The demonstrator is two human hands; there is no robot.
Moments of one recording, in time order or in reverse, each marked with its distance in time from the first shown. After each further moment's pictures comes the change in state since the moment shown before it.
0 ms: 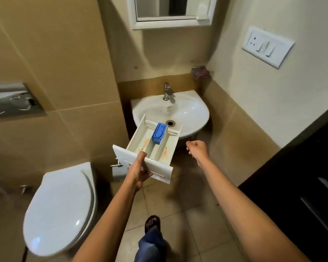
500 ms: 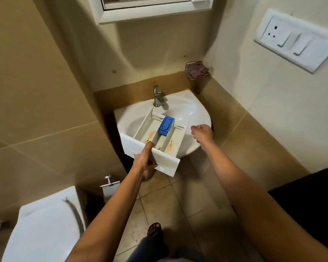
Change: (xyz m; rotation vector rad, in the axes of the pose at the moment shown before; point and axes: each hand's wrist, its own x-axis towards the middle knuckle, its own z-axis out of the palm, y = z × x) left_hand 0.169 0.086 0.109 0.149 -0.039 -0.060; right_hand 0.205 -0.062 0.016 -0.021 0.130 0.070
